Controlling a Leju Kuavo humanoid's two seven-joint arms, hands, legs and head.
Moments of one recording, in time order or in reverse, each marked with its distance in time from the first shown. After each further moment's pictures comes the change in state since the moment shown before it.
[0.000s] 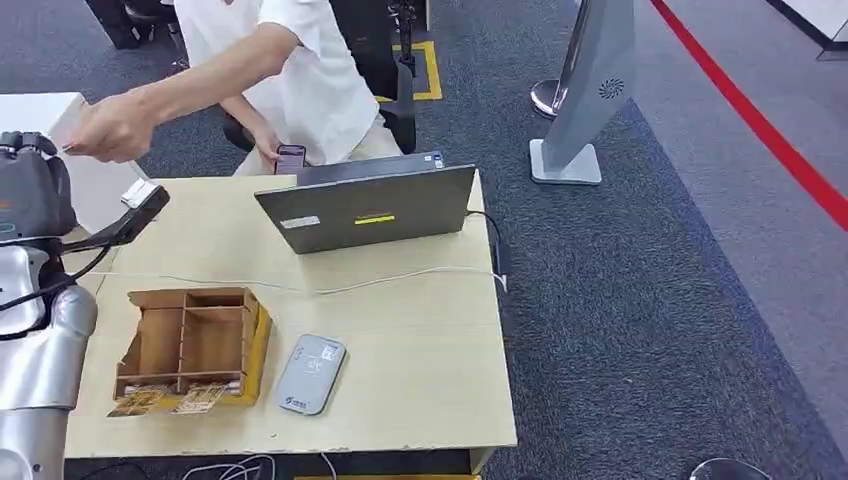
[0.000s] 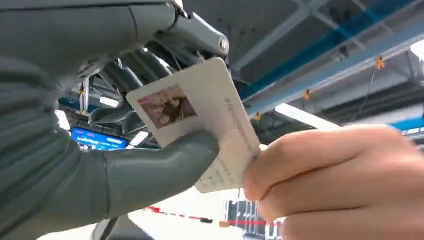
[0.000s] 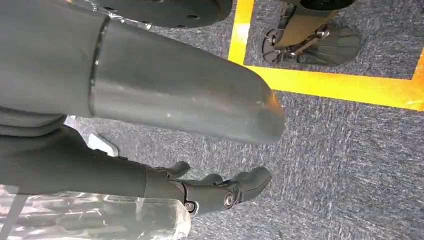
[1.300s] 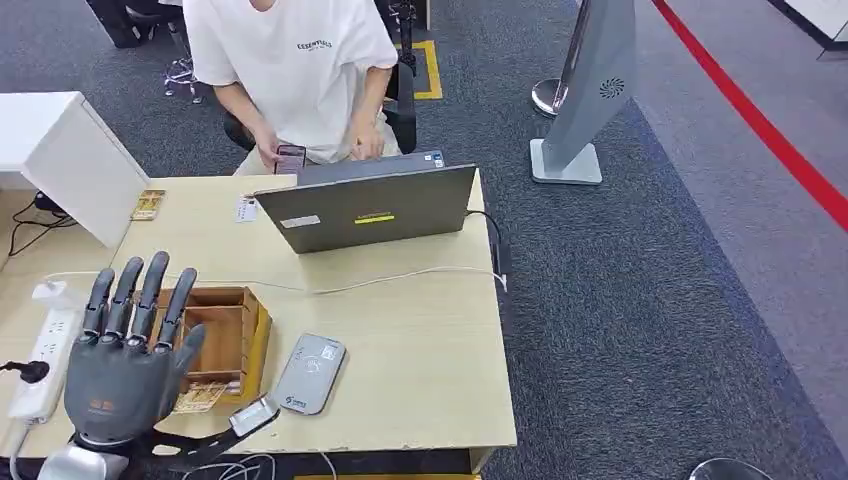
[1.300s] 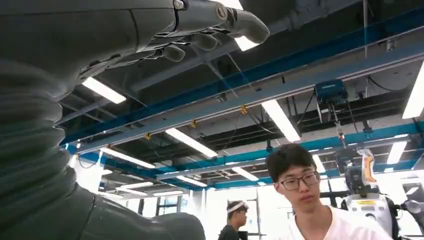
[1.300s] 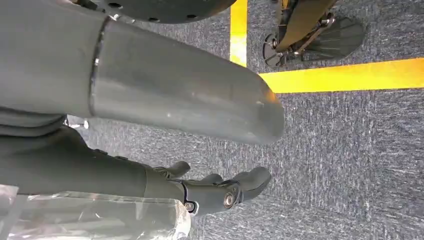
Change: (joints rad) left arm 0.705 0.049 -0.292 -0.790 -0.069 0.010 -0.053; right arm 0.032 0.000 -0.103 0.006 -0.088 -0.039 -0.038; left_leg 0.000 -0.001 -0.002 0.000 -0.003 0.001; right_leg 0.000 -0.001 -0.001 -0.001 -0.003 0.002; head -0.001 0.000
